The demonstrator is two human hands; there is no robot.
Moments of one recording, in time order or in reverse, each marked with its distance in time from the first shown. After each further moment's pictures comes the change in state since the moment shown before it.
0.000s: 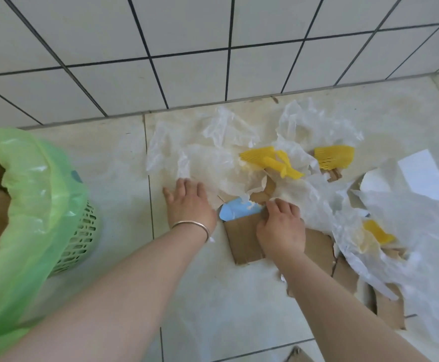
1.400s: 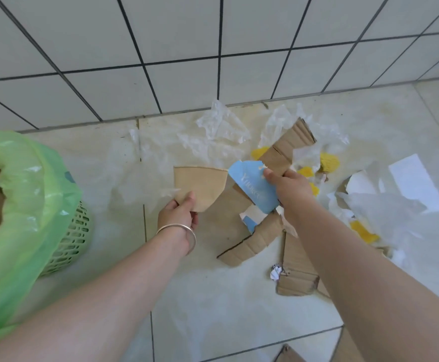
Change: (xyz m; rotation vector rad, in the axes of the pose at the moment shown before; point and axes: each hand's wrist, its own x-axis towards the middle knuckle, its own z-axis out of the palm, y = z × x) left_hand -0.021 0.004 -0.011 -1.976 -0.042 -0.638; right_hand 0.040 -0.002 -0.071 1.126 -0.054 0.308
